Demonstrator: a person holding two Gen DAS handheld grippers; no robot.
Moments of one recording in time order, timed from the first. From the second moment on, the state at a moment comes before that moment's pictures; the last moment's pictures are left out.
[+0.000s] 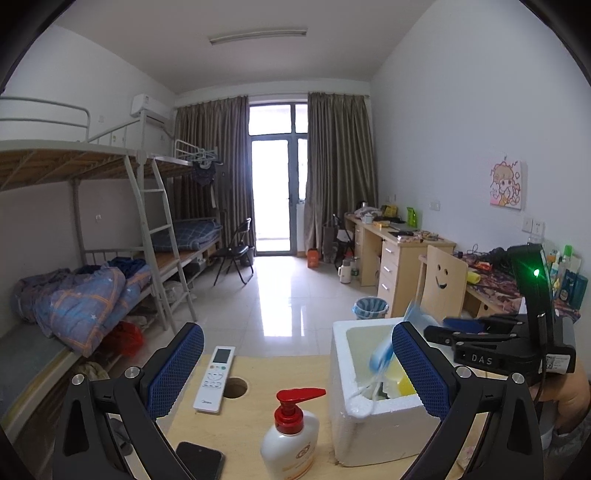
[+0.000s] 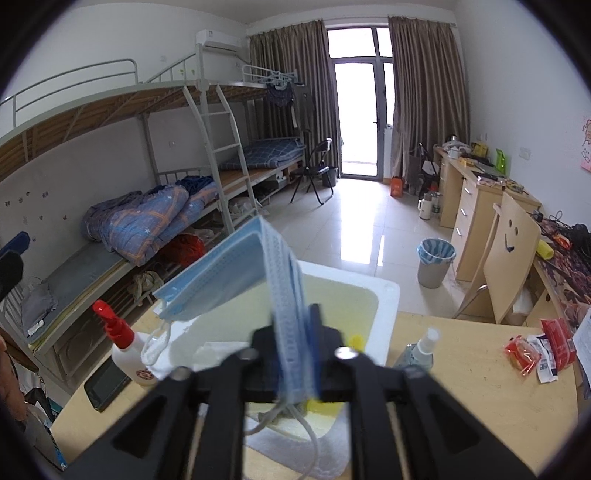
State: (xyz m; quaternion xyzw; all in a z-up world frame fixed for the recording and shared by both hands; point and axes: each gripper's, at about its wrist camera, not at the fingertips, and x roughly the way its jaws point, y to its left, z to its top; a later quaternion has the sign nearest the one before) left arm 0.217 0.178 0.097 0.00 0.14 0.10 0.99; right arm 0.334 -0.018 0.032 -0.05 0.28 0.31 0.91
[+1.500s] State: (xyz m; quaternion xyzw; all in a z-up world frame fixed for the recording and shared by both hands) left arm 0.116 0.096 0.124 0.03 0.10 0.04 0.99; right arm 0.193 -0.103 0.091 -0.02 0.17 0.29 0.94
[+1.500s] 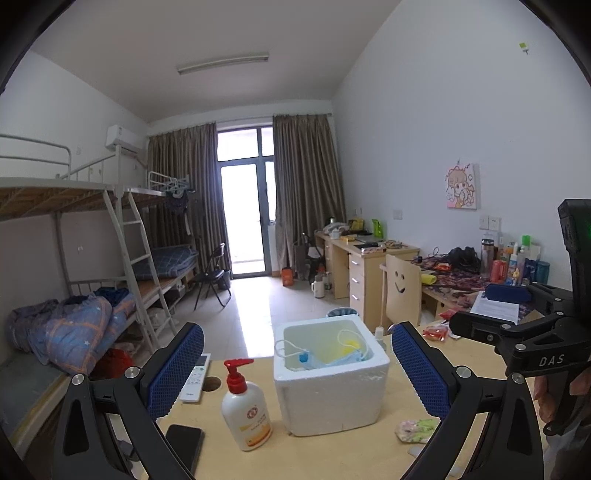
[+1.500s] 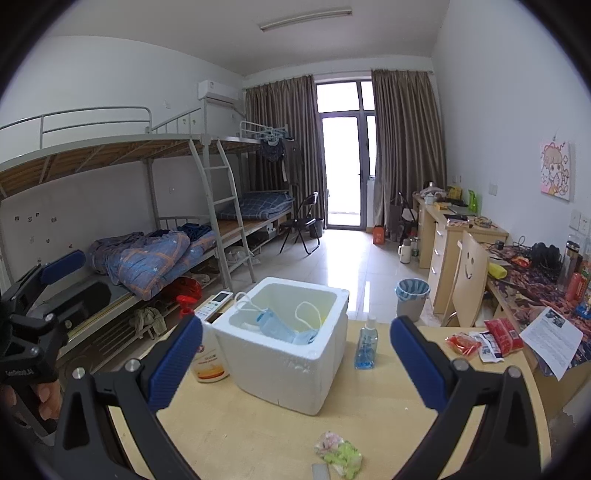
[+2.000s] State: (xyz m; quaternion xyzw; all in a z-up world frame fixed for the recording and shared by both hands) left arm 0.063 0.077 0.110 0.03 0.08 0.01 1.00; right arm 0.135 -0.132 0.072 -0.03 0.15 0.28 0.95
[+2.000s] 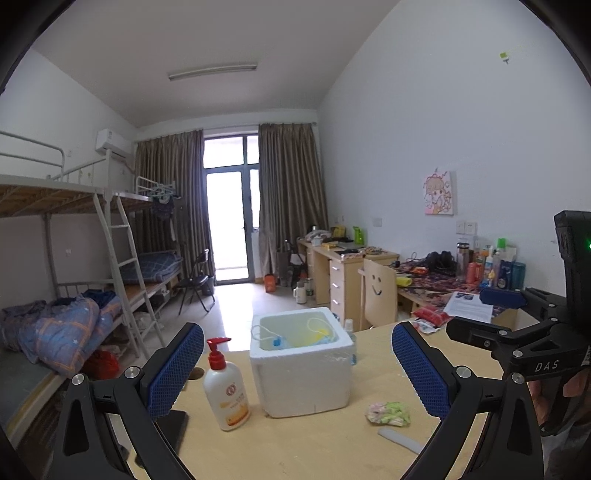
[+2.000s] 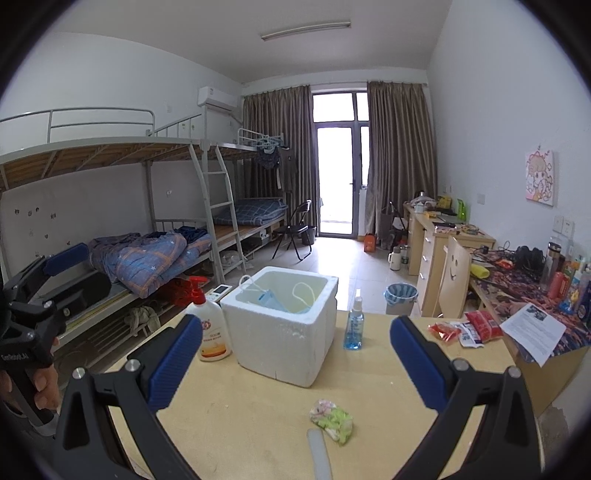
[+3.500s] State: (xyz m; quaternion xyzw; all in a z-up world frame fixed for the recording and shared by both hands) left arm 0.053 0.055 -0.035 -0.02 0.12 0.01 0.99; right arm 0.088 -0.175 -0.065 -0.01 0.19 0.25 0.95
